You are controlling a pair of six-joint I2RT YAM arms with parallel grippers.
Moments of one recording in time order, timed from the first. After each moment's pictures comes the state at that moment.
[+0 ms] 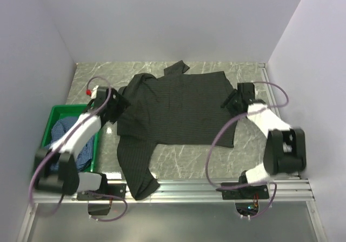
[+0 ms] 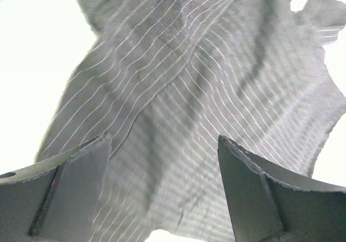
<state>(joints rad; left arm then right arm) -0.16 1.35 0.87 -0.33 -0.09 -0.98 0.05 1.54 0.96 -0.35 0.02 0.71</state>
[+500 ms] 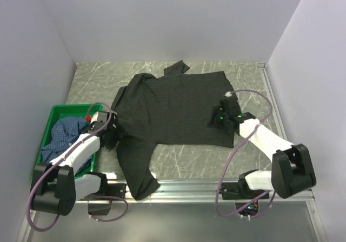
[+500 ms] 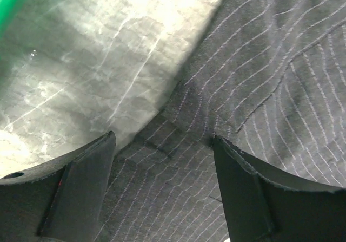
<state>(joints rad) -0.17 1.14 0.52 -0.44 -0.13 -0.97 0.31 1.29 0.74 -0.41 0.03 0.60</state>
